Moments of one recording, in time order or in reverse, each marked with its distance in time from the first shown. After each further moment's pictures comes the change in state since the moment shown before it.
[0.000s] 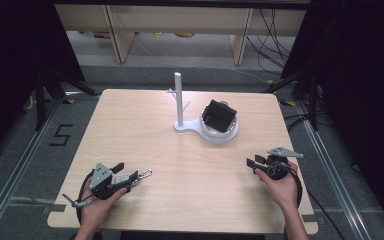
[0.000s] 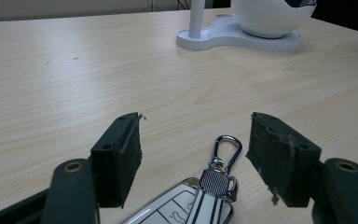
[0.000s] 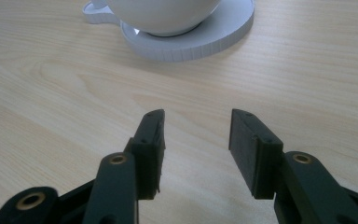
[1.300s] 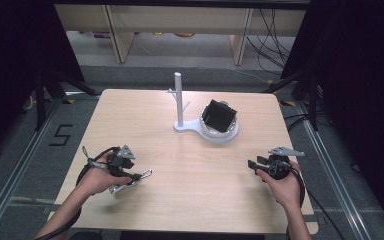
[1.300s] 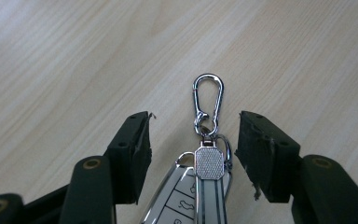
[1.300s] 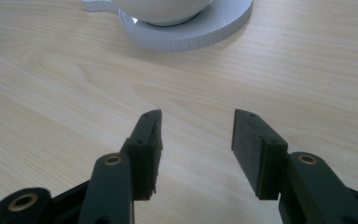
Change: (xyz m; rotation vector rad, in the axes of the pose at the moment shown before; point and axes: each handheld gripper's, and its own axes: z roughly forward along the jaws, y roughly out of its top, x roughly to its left) left arm 0.005 0.071 0.044 0.694 -0.219 0.308; right arm -0.002 0.005 -0.008 0.050 0.009 -0.027
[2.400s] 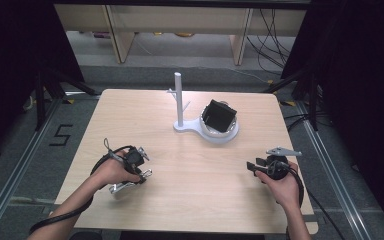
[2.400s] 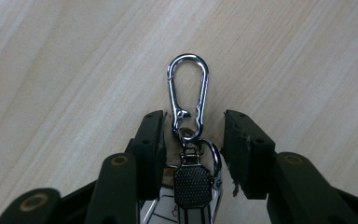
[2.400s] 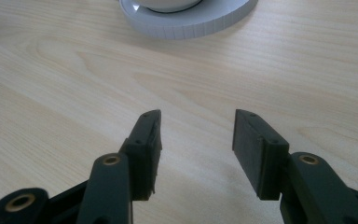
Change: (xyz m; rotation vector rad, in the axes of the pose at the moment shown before) left arm -0.004 0.025 0.031 0.263 -0.084 0.032; right arm 0.003 -0.002 0.004 0.043 0.003 0.024
